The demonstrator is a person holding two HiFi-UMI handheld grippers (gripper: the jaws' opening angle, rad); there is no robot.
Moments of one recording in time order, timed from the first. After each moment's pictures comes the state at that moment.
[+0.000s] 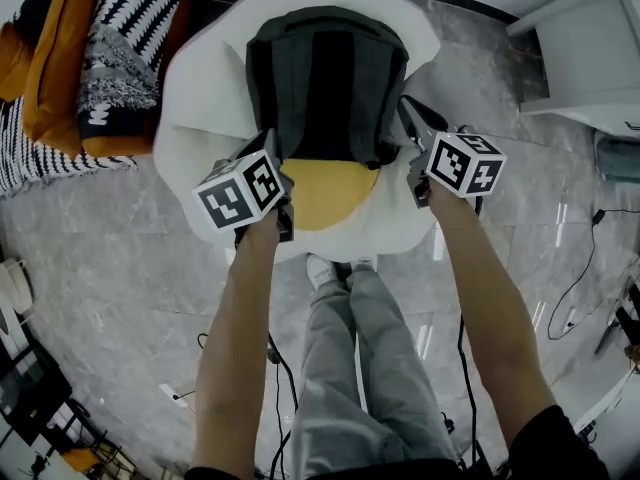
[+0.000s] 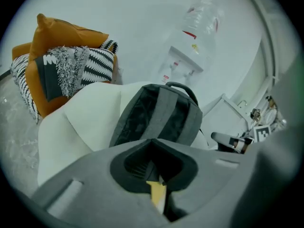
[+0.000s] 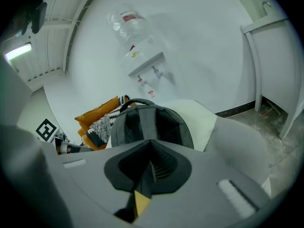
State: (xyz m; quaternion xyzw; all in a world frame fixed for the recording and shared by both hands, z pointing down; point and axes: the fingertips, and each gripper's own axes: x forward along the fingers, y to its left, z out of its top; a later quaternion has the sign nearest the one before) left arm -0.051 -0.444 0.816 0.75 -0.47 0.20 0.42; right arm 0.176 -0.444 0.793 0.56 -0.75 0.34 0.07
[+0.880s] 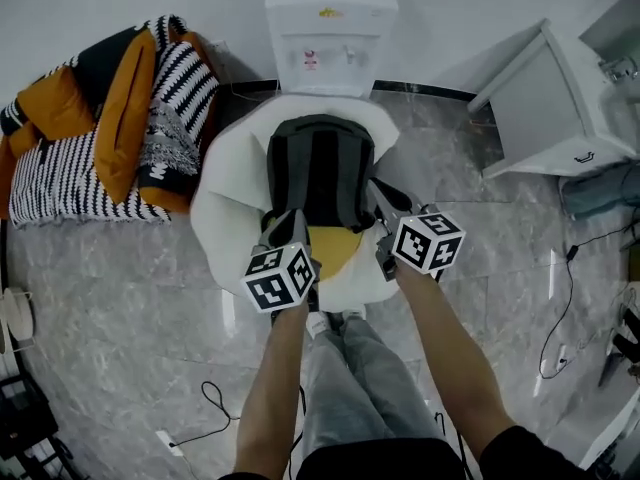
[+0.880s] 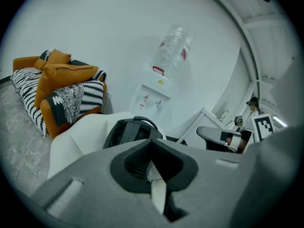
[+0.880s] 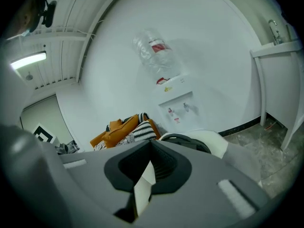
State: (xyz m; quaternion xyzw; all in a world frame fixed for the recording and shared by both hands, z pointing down) left arm -0.032 -0.366 0.620 0.79 -0.47 0.13 0.36; right arm 0.110 -0.383 0.587 0.55 -0.78 0.30 0.01
